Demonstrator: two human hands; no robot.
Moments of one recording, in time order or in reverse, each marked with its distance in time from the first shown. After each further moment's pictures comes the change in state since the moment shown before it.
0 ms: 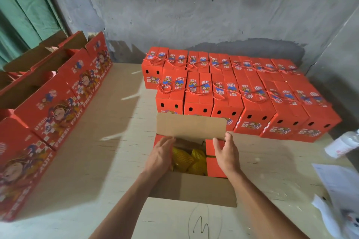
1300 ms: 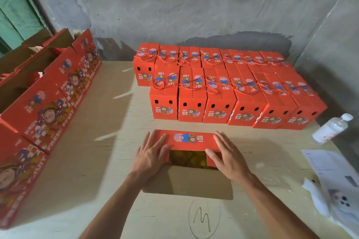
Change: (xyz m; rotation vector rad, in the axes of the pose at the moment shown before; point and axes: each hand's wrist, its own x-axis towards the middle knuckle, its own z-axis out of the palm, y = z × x) left_hand -0.016 -0.032 -0.012 0.181 -0.154 -0.119; right_hand -0.031 0.022 -0.036 -0.430 -0.328 -0.282
